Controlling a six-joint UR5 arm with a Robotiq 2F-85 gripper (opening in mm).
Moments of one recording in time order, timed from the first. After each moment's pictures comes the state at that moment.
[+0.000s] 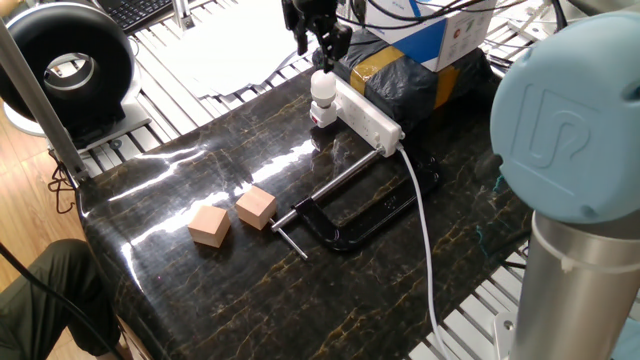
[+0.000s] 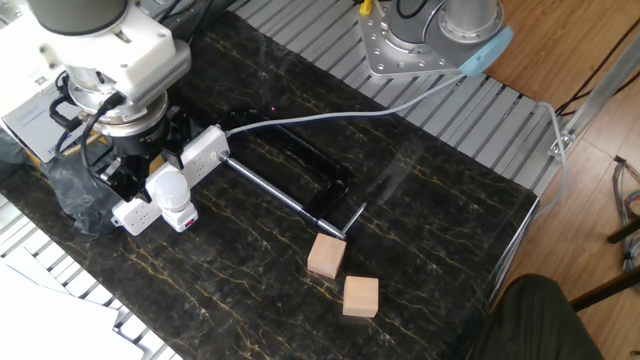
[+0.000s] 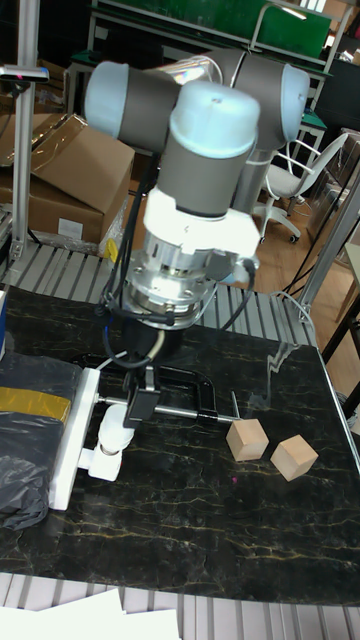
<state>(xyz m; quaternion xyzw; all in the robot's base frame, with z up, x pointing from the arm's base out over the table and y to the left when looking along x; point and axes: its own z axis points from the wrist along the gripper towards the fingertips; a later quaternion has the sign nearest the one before) 0.647 -0.050 0.154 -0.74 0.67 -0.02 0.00</state>
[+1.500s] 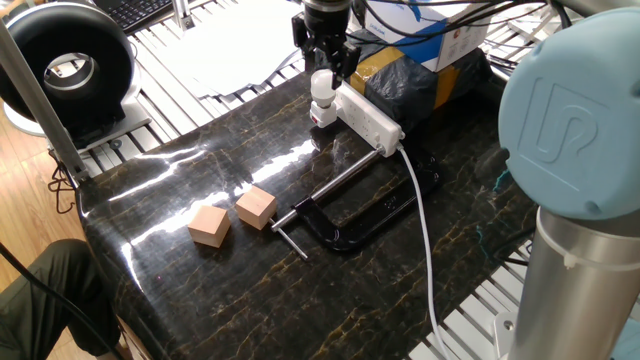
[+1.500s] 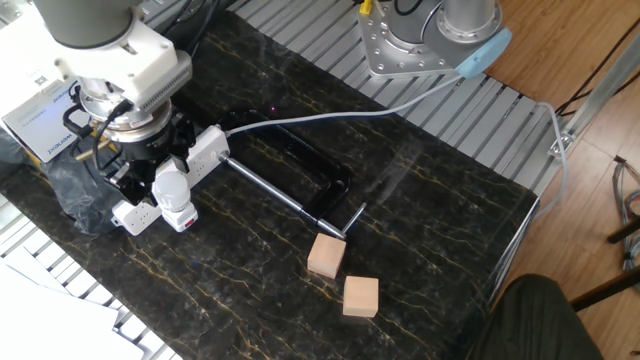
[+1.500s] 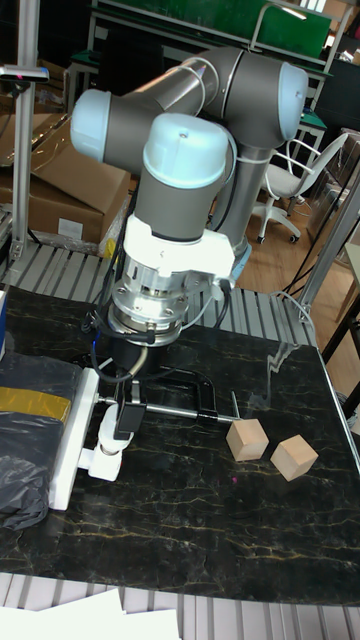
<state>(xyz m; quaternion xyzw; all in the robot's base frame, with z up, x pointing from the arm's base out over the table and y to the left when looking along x) 0.639 -0.055 0.123 -0.74 0.67 -0.01 0.01</state>
